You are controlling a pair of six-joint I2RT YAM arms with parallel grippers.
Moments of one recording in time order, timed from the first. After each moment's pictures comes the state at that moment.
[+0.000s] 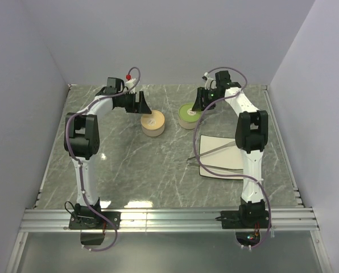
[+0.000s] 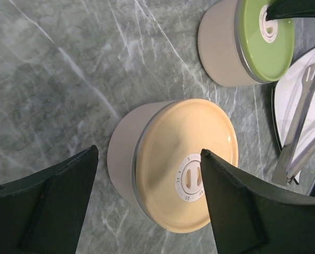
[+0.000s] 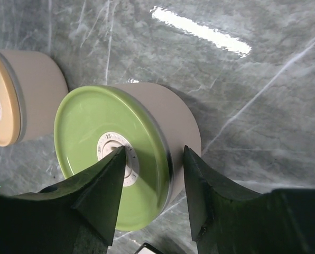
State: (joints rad) left arm -0.12 2.17 1.70 -0.37 0.76 -0.06; right arm 0.14 2.38 2.08 -0.72 -0.60 0.05
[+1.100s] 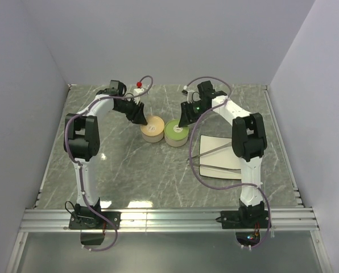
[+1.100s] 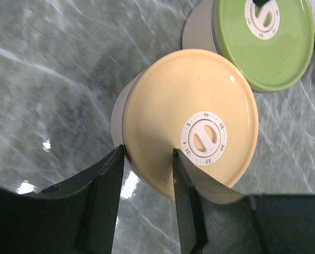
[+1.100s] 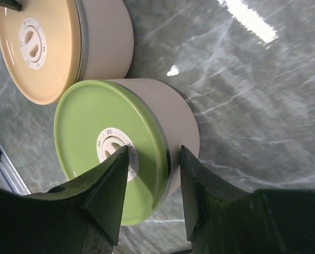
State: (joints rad) left arm -0.15 2.16 1.72 -0.69 0.85 0.54; right arm 0.30 2.20 1.77 -0.67 -0.67 -0.08
